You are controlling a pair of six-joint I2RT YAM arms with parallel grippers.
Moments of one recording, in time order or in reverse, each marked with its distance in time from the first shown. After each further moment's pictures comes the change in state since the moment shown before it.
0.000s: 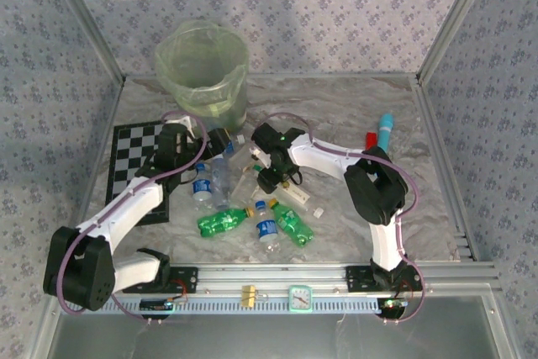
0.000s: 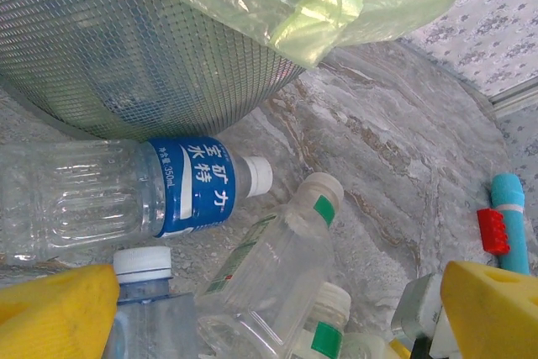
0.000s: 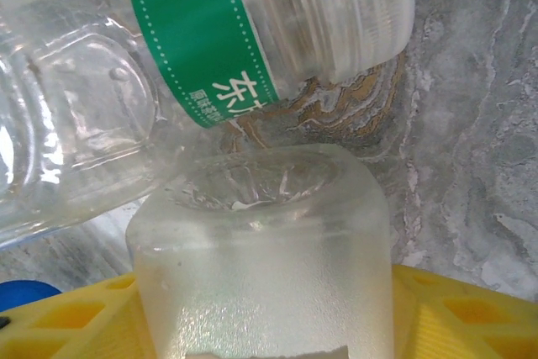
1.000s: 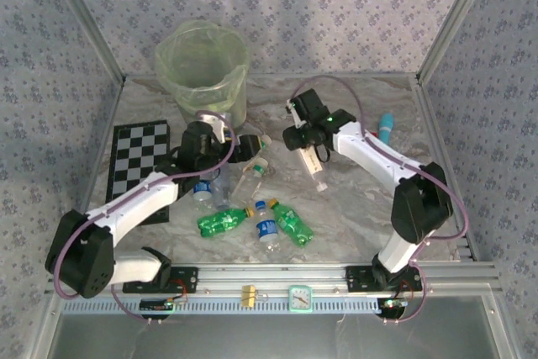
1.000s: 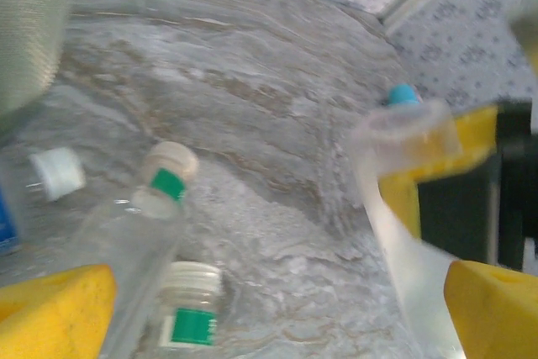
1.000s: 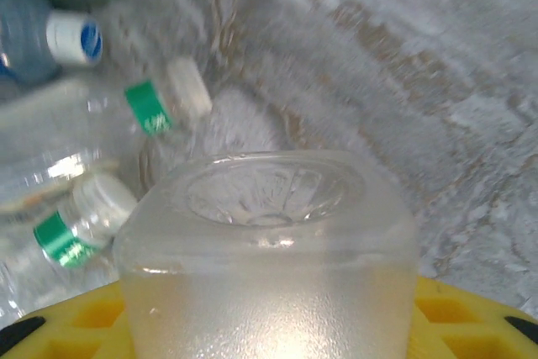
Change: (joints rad) left arm -0.227 0.089 0.079 0.104 0.088 0.099; right arm -0.218 -0.307 -0.053 0.177 0.097 0.148
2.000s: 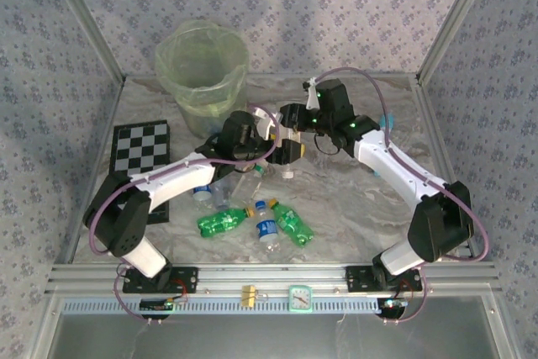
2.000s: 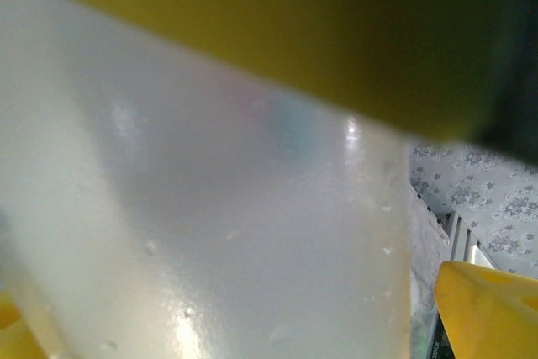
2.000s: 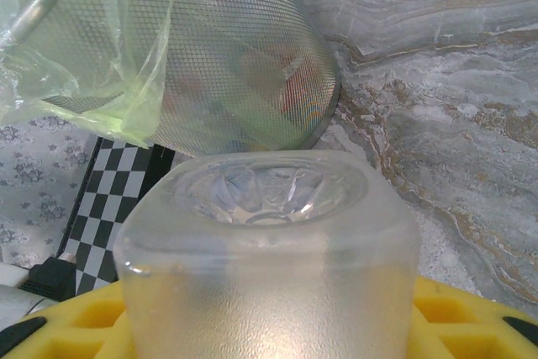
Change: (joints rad) left arm -0.159 0.311 0.248 0.080 0.239 0.061; right arm -0.071 -0.151 -0.125 0.354 -0.347 0.375
